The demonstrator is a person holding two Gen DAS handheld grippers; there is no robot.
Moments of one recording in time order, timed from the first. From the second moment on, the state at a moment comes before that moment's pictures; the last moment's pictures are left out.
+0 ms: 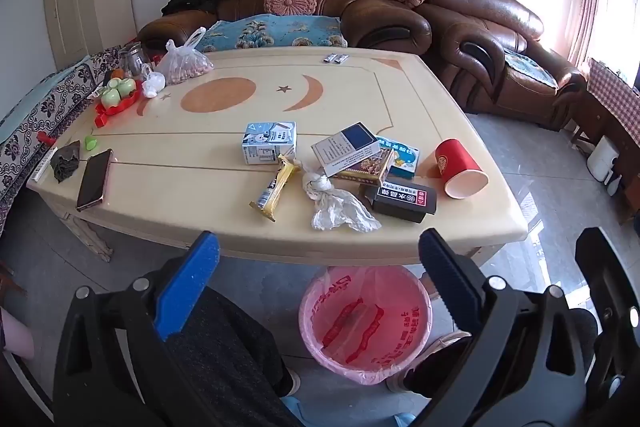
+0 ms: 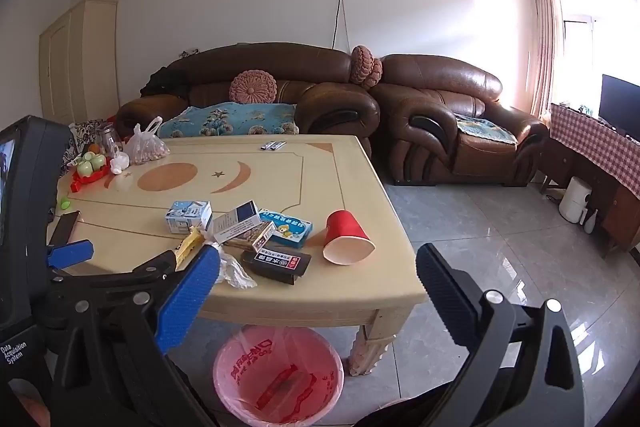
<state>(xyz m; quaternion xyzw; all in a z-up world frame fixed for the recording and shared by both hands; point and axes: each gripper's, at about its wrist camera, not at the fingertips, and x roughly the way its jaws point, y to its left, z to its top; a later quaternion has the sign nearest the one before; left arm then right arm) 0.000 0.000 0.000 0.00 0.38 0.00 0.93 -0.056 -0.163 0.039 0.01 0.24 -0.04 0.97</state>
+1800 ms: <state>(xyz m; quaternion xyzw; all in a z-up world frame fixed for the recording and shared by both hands) -0.006 0.004 0.006 -0.01 0.37 0.00 0.93 -0.059 -0.165 0.043 0.02 0.24 -0.04 0.97</state>
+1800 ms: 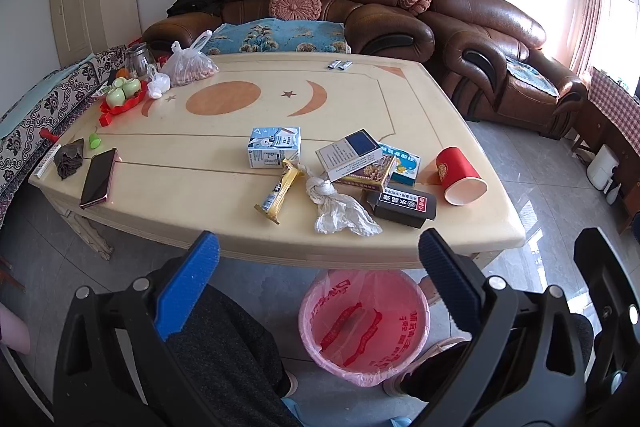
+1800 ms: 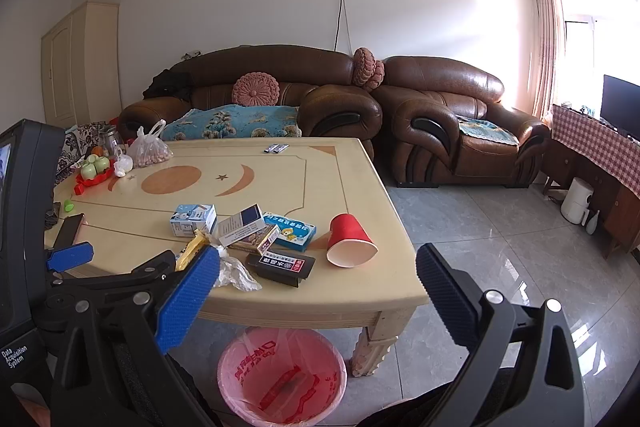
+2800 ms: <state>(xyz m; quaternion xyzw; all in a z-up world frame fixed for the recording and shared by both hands) -0.007 0.006 0.010 -0.01 0.36 0.01 0.93 -0.058 -0.163 0.048 0.01 0.23 -0.04 0.97</state>
